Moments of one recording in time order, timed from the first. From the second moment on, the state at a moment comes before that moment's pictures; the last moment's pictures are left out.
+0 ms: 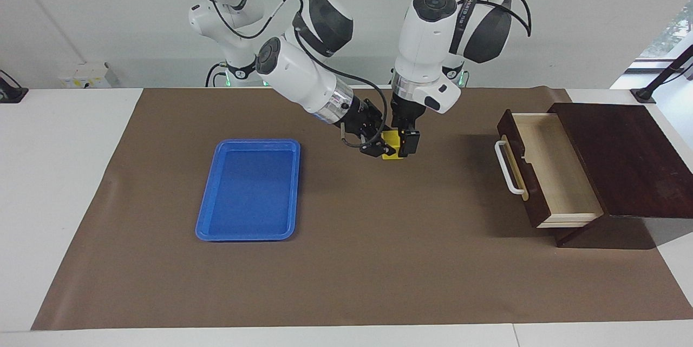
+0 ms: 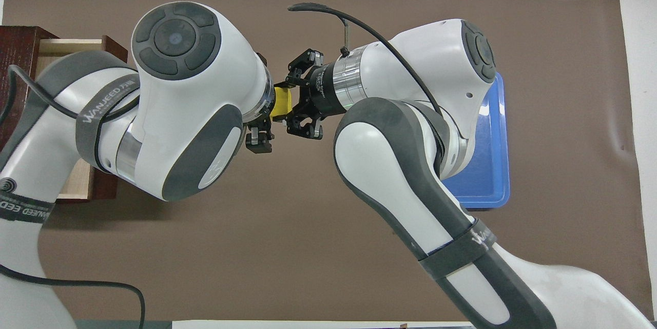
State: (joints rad) left arm -0.49 0.24 -0.10 -1.50 0.02 1.81 -2.14; right arm 0.48 0.35 0.03 -1.53 0.79 2.18 1.74
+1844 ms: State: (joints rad) left arm -0.47 0.25 -0.08 -1.48 0.01 1.81 -2.14; right arm 0.39 0.35 0.01 -1.49 0.80 2.09 1.75
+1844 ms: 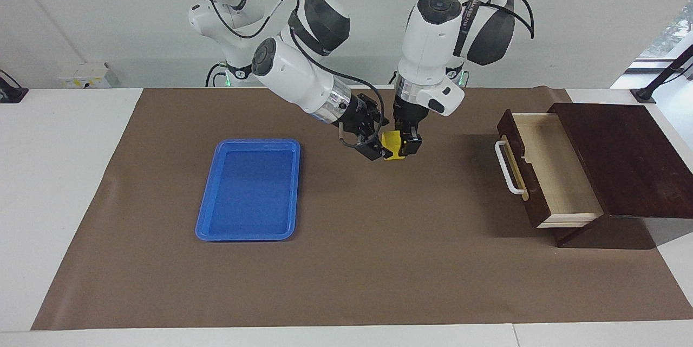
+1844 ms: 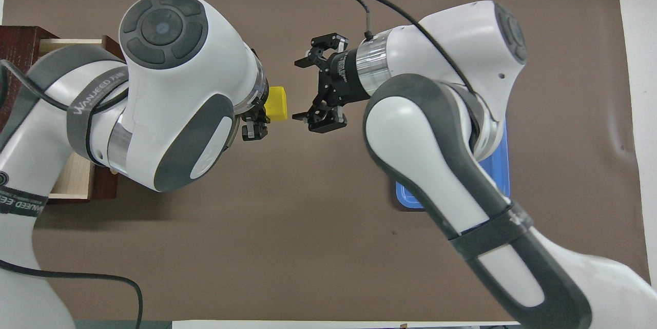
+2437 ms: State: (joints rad) left arm -0.32 0.21 -0.06 -1.46 0.01 1.75 -1.92; right arm 0.06 0.31 0.00 -1.43 0.43 1.75 1.24
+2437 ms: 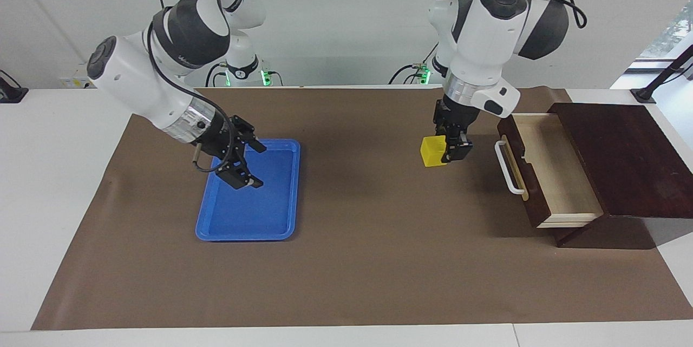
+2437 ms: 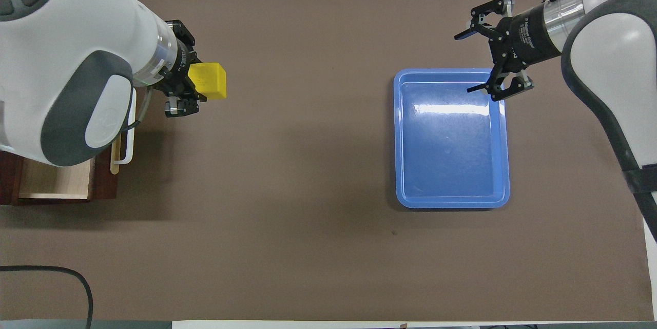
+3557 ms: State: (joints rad) left arm 0.06 0.11 -0.06 -1.66 0.01 1.80 -1.45; right arm -0.04 -0.02 0.00 -1.55 0.01 1.41 -0.09
